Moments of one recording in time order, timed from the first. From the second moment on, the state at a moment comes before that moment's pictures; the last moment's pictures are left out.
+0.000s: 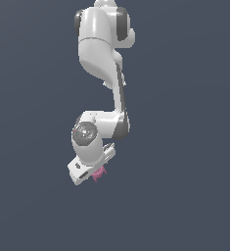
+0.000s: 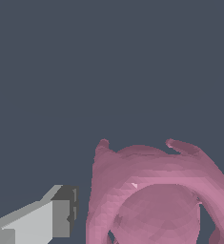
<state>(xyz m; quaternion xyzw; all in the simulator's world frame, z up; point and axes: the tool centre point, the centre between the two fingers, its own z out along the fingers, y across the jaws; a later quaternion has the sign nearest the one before) 0.103 -0.080 0.041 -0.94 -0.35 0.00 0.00</state>
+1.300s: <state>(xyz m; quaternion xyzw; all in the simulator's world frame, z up) 0.101 -0.075 0.064 -0.94 -0.35 0.00 0.00</state>
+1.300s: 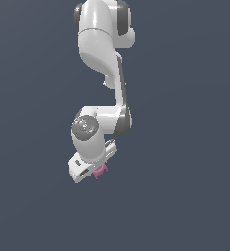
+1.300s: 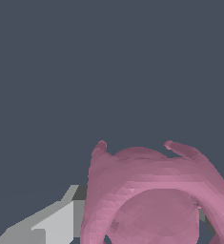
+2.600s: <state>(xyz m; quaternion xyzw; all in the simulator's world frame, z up) 0.067 -0.013 0.331 -0.94 -0.35 0.00 0.00</state>
